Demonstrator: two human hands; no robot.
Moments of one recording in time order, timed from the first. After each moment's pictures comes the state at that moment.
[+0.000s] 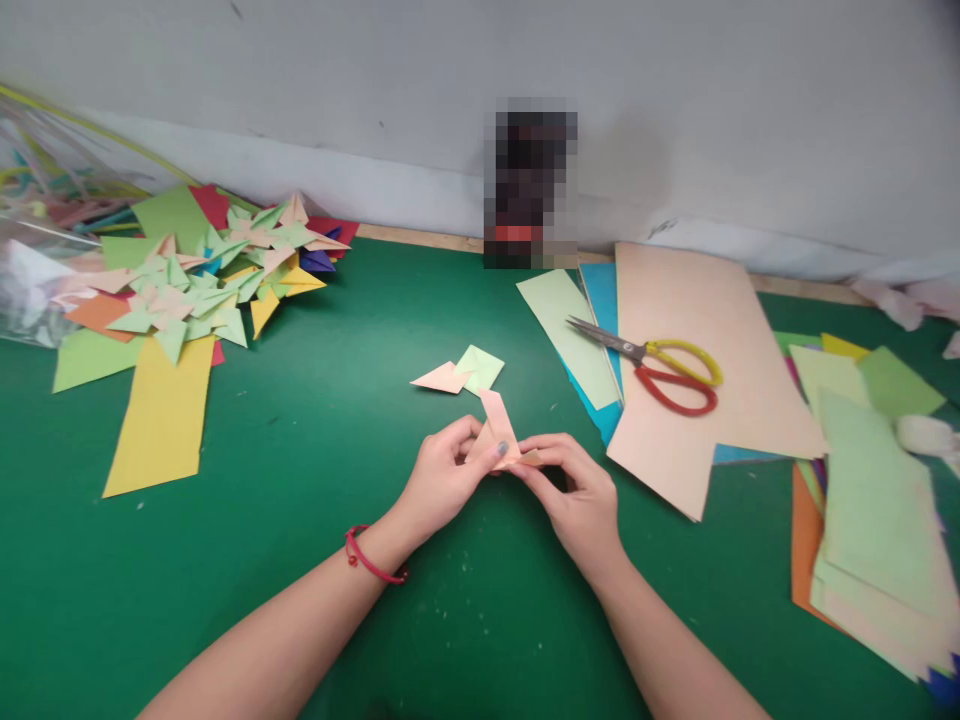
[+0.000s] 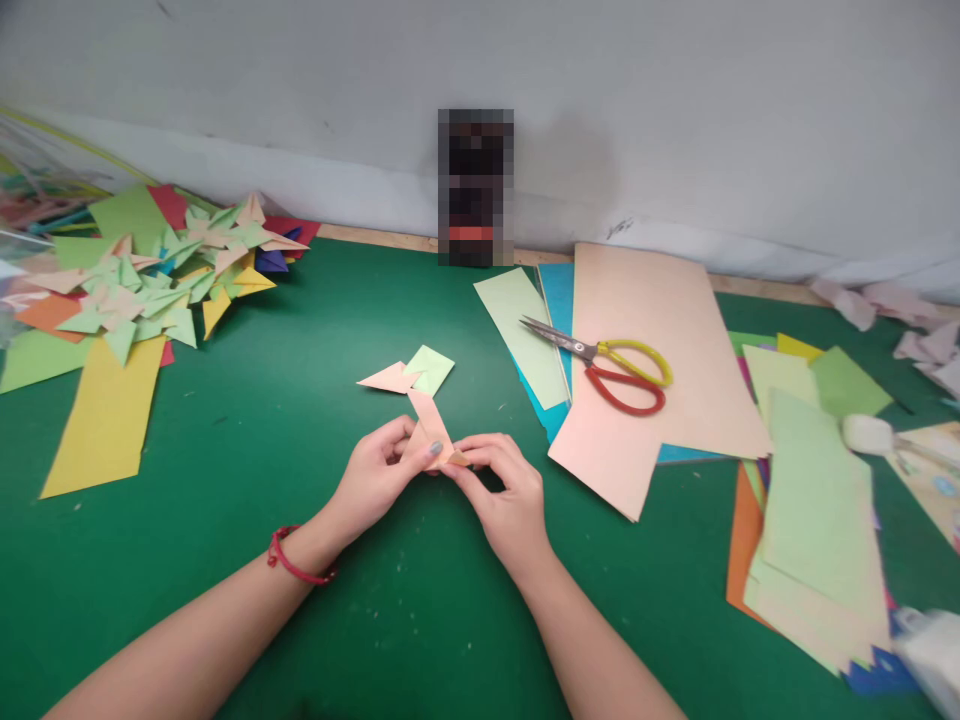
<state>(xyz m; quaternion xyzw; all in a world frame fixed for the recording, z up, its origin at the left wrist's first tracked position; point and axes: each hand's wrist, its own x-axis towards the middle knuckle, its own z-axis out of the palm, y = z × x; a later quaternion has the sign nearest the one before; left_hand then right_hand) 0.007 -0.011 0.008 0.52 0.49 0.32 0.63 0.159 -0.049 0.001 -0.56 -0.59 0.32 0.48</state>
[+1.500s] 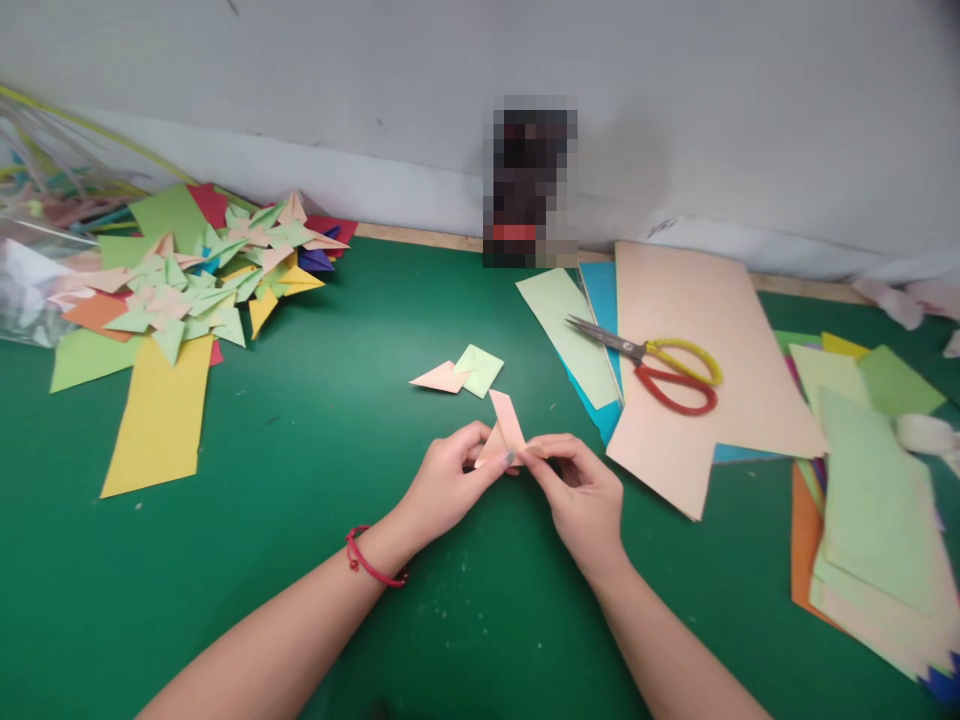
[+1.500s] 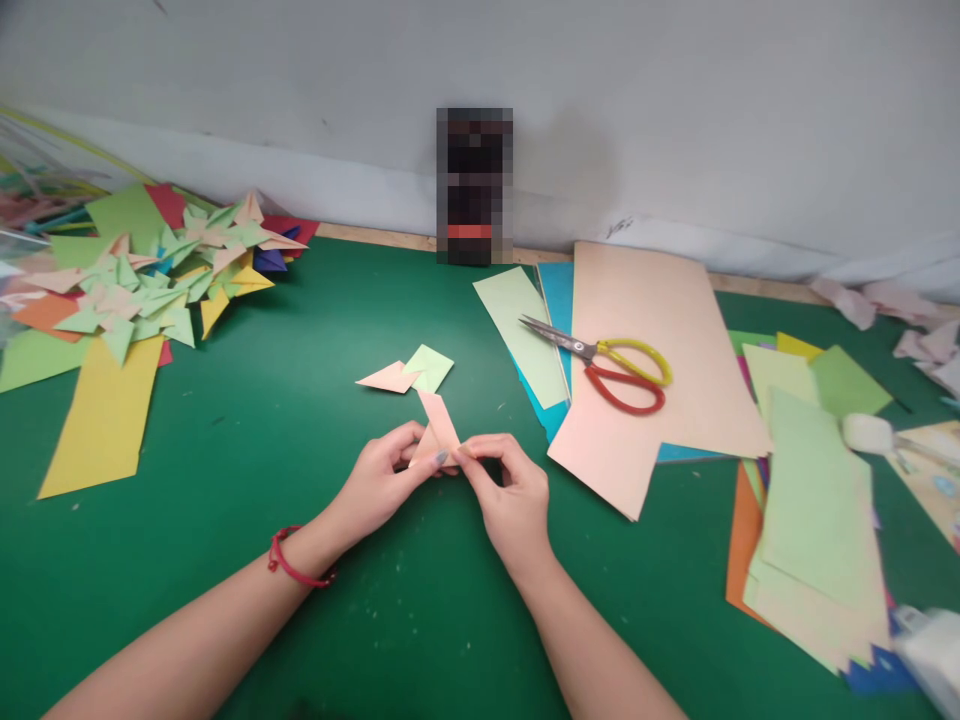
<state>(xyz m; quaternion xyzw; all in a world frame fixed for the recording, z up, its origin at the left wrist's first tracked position) 0.006 -0.013 0.007 0.59 0.46 0.28 0.61 0.156 -0.051 -0.009 -0.57 -0.49 0.36 0.55</state>
